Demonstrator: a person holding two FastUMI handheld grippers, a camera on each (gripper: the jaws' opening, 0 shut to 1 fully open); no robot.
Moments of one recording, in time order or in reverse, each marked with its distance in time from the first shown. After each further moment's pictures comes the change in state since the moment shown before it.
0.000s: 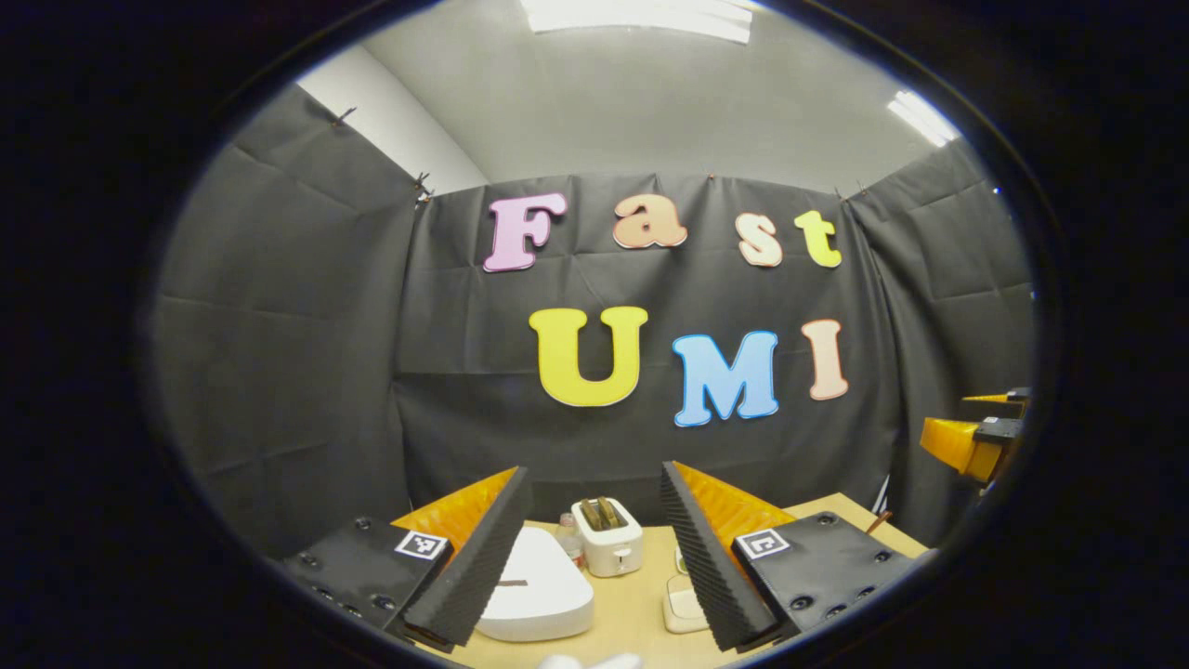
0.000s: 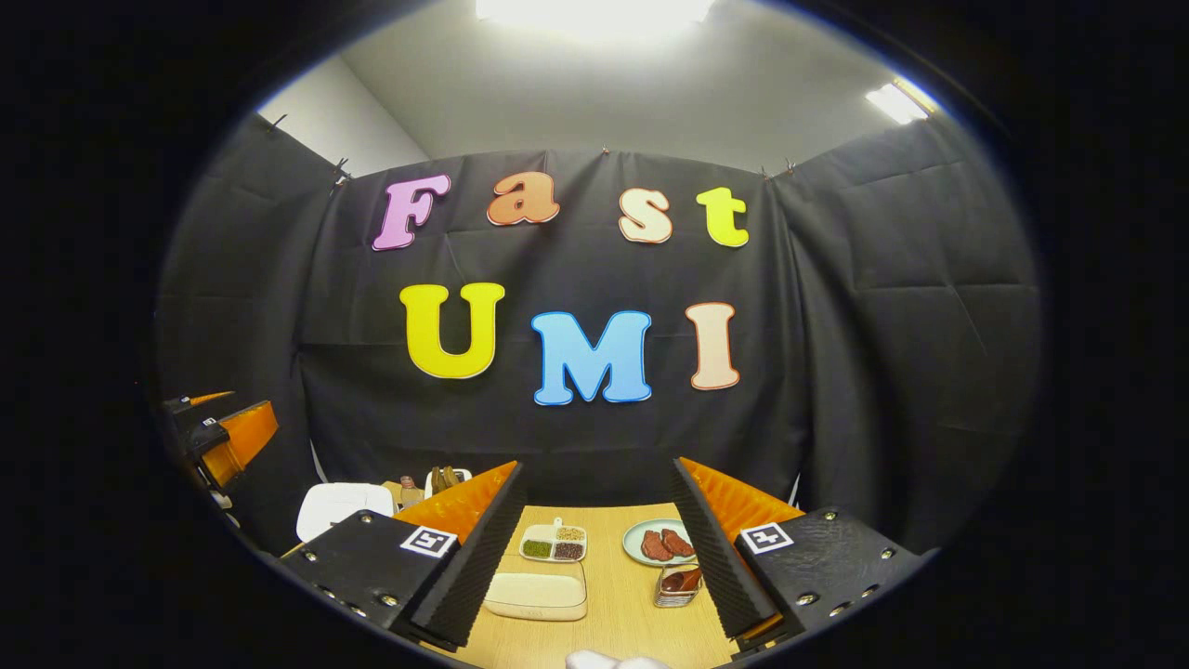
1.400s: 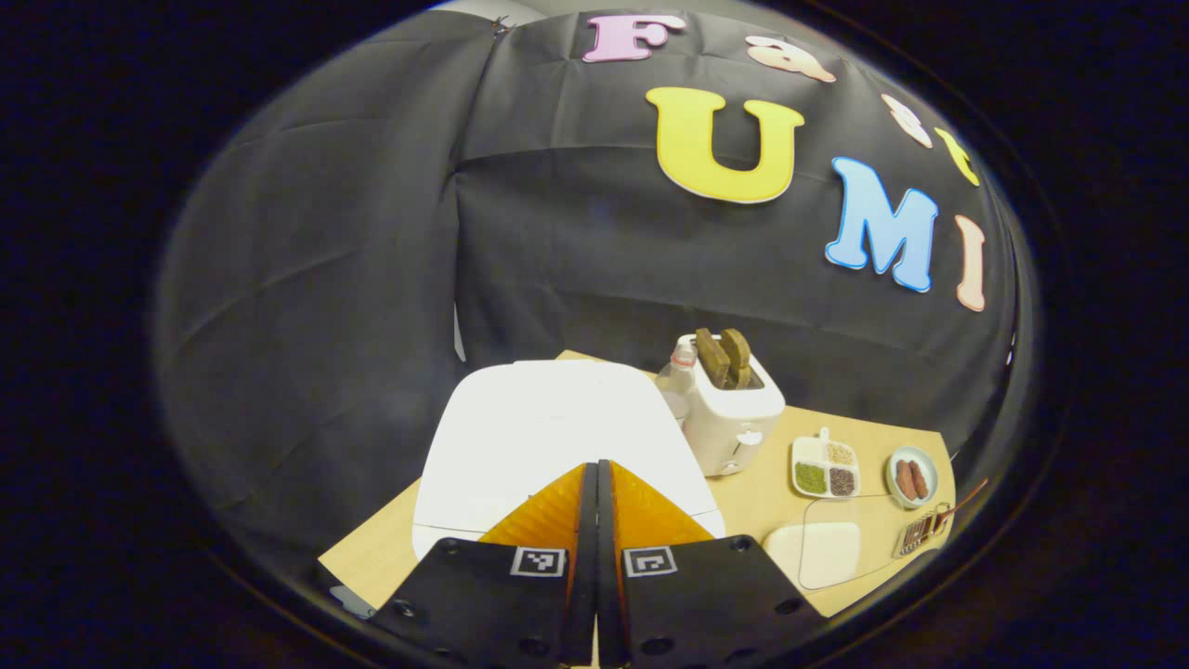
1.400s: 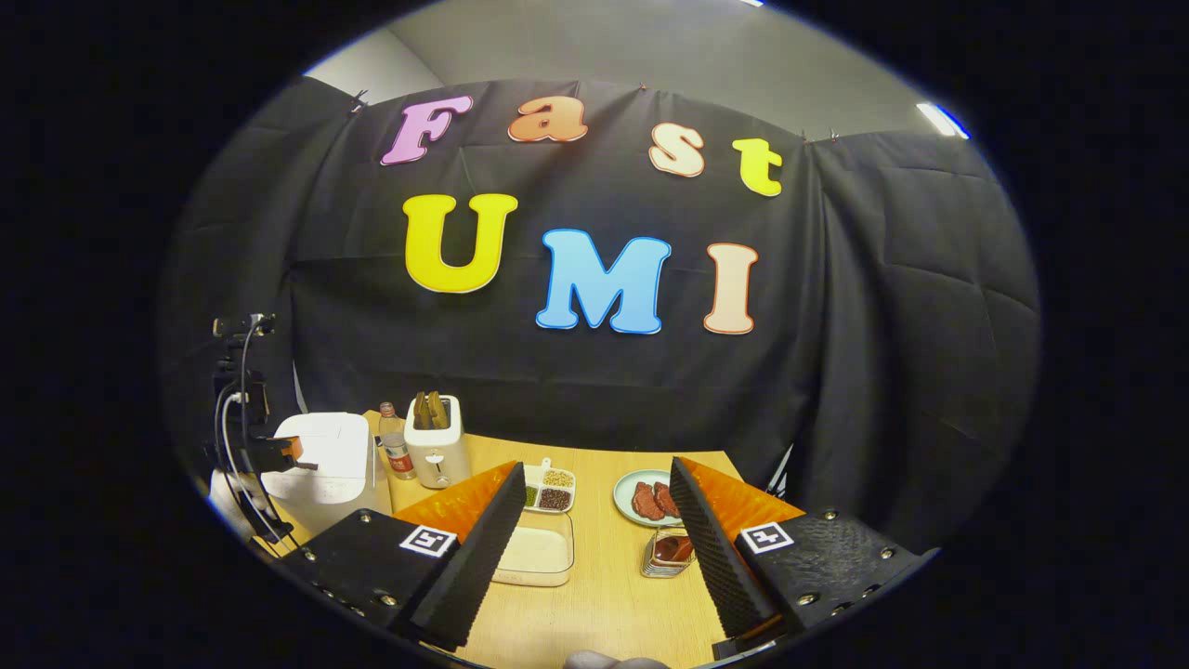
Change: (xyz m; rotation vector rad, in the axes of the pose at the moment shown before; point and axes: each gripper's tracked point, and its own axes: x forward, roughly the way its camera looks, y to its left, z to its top) left arm 0.152 0.117 -0.312 -0.137 0.585 0.287; right arm 0.042 0.021 -0.074 -0.119 0.237 -0.006
